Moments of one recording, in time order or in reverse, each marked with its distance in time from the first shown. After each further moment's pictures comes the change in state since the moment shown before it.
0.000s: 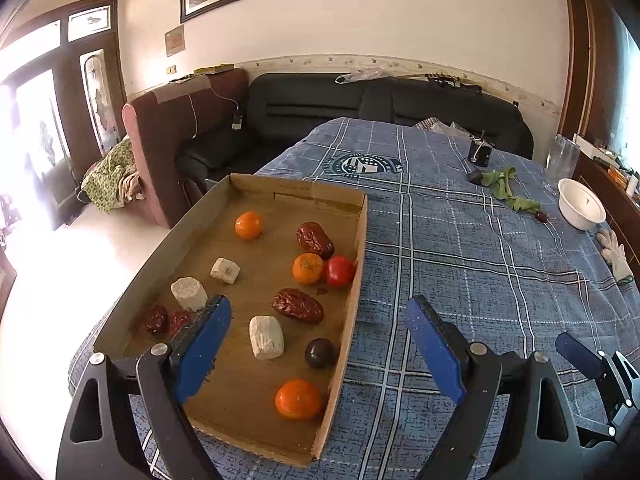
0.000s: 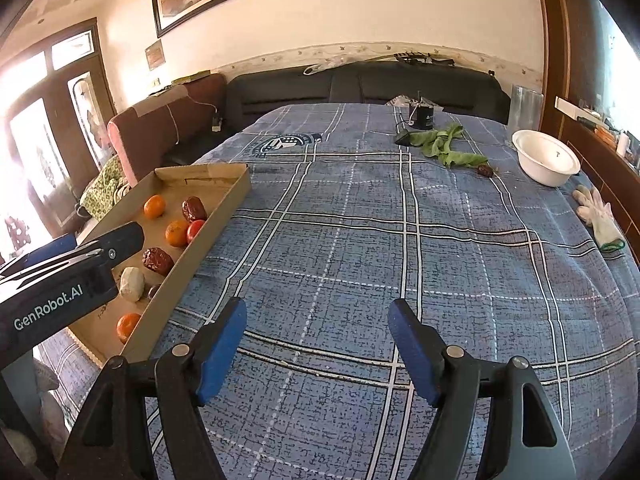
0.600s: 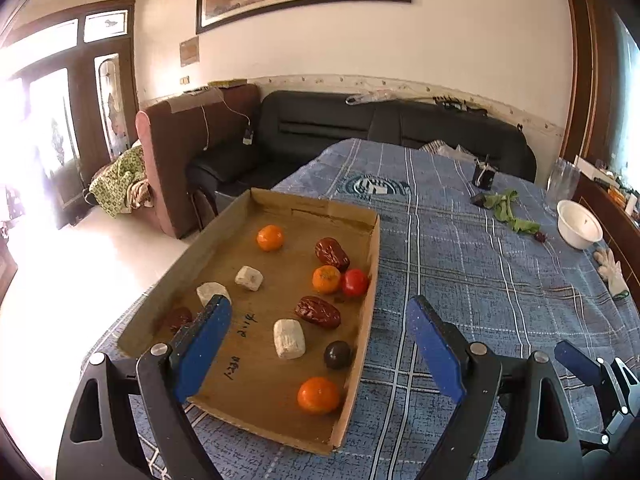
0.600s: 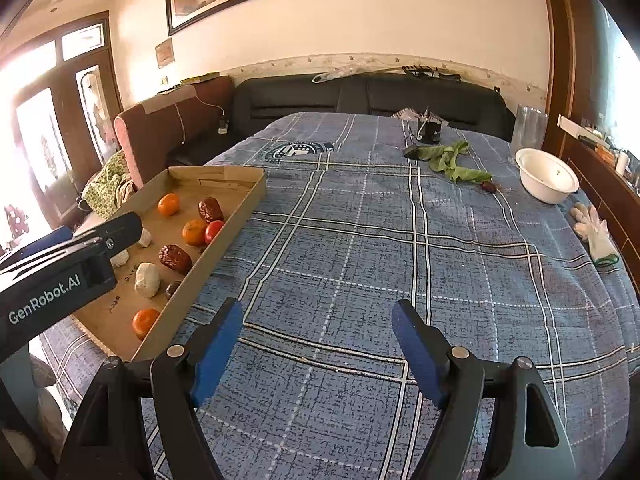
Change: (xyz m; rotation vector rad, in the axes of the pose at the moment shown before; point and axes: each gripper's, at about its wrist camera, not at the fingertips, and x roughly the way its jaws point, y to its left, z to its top) left arm -0.029 0.018 -0.005 -0.040 -0.085 0.012; right arm -0.016 0.022 -0.003 -0.051 -0.037 -0.011
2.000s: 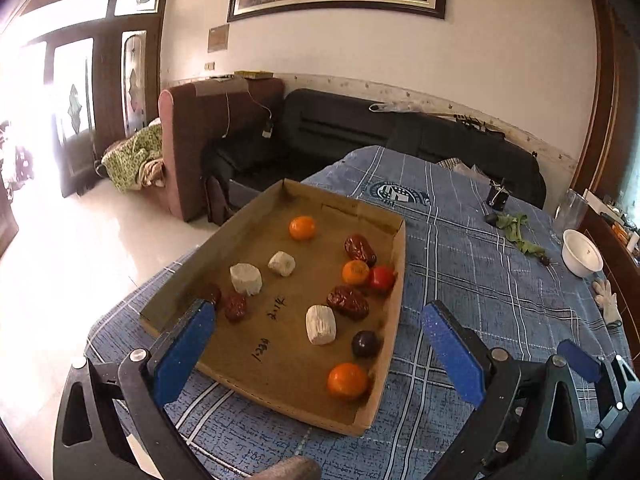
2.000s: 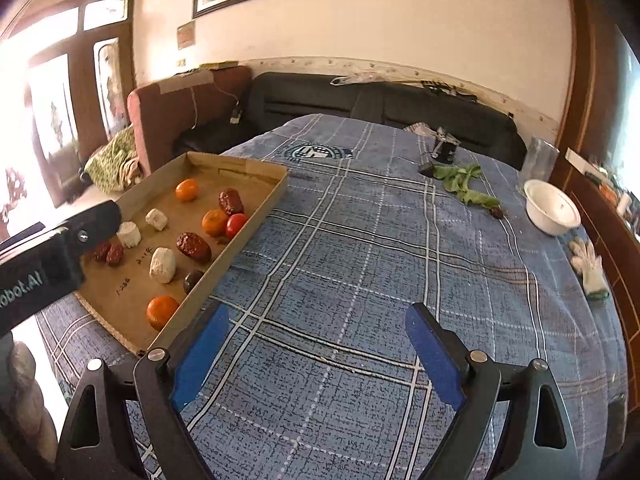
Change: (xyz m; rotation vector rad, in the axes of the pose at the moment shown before) left arm -0.008 0.039 -0.013 -0.122 0.008 0.000; right arm -0.002 0.032 0.006 -0.137 0.015 -0.020
